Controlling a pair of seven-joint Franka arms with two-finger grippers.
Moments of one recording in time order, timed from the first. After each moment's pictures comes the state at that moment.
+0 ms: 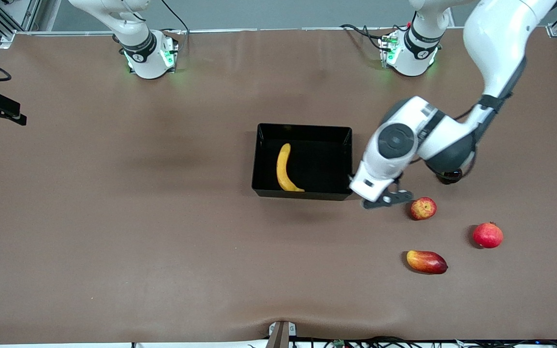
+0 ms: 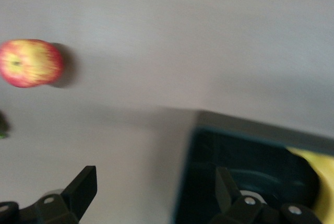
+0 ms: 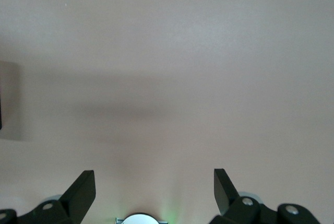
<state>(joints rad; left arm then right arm) 0.18 0.60 -0.86 -1.67 0.52 1.91 -0.92 -0.05 0.05 -0.05 -1.48 0.00 1.41 -0.19</state>
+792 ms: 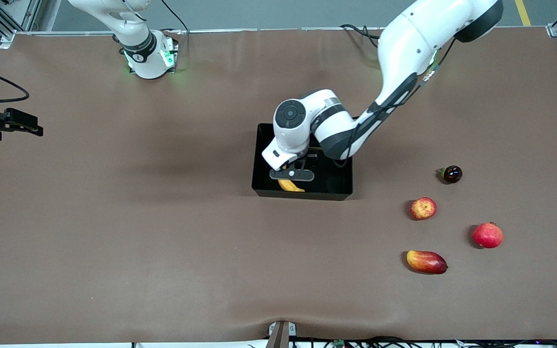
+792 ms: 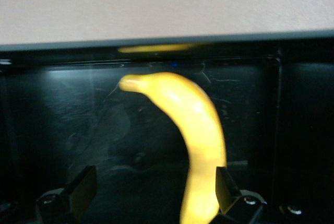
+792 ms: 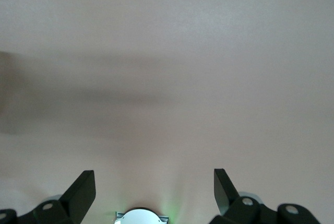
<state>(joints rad) -0.32 0.78 -0.61 -1.57 0.52 2.15 -0.99 -0.04 0.11 -0.05 -1.48 -0.01 1.41 -0.19</state>
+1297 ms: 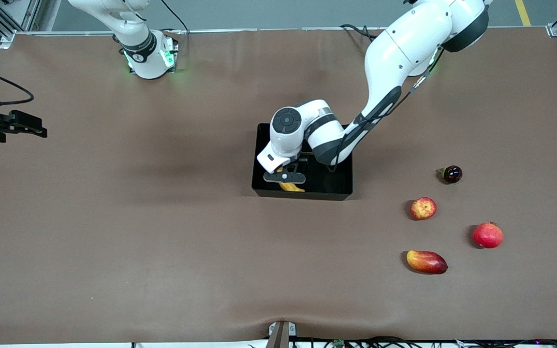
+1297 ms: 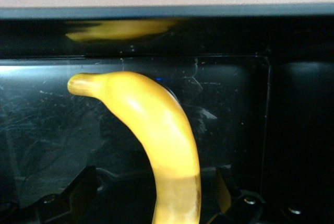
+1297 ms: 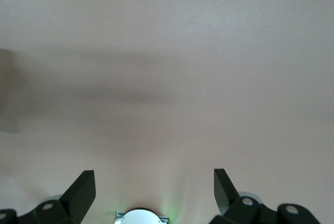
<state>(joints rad) -0.35 0.85 -0.57 -1.57 0.52 2.28 -1.02 -0.02 0.12 -0.05 -1.48 -0.01 1.42 -0.19</state>
